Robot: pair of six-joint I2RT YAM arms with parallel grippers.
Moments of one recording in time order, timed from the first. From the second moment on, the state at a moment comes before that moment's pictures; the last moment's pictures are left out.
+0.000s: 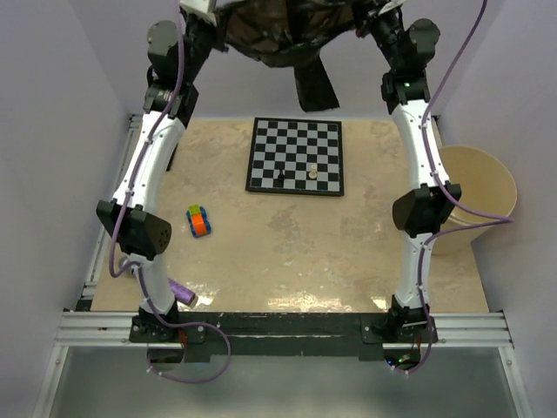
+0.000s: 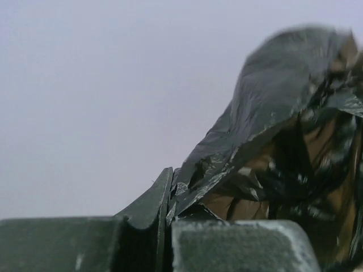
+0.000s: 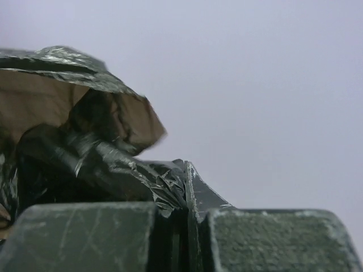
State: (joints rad) left arm -0.26 1.91 2.21 -0.01 0.19 0.07; right arm 0.14 2.20 2.54 0.16 -0.45 0.08
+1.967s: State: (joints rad) left arm -0.44 1.76 2.07 0.58 -0.05 0.54; right arm 0.41 1.92 2.31 0.61 -0.08 -0.54
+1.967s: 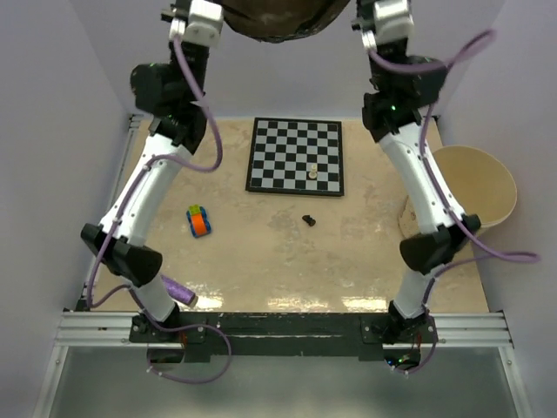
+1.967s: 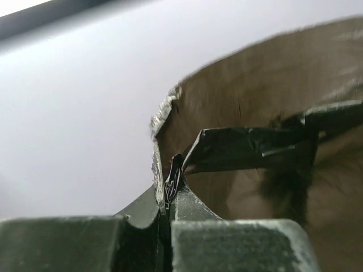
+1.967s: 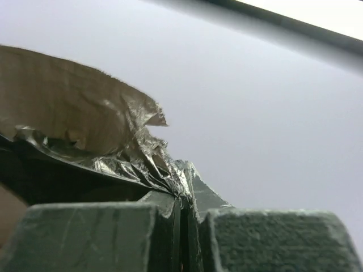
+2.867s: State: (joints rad) left arm -0.62 0.68 0.67 -0.39 0.42 1.13; right arm 0.36 0.25 0.67 -0.45 -0.56 -1.19
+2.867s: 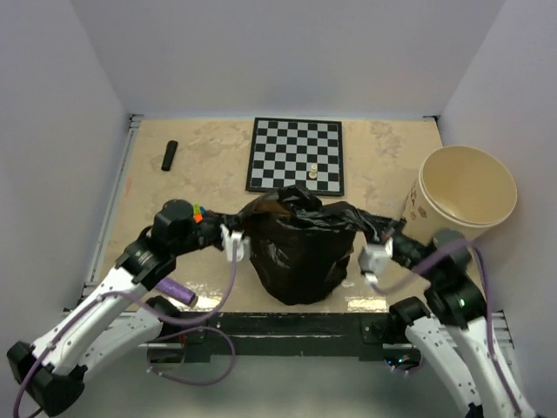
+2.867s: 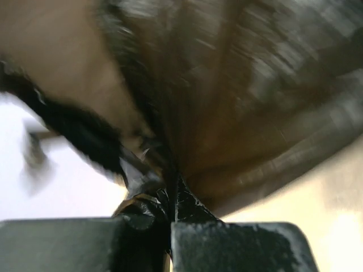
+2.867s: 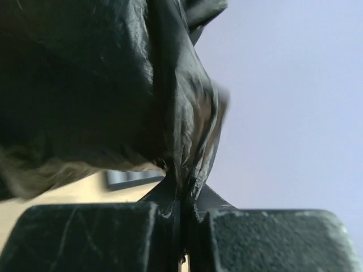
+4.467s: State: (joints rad) left arm -0.66 0.90 0.92 -0.06 0.33 0.97; right arm 0.54 0.69 1.01 -0.33 -0.25 -0.76
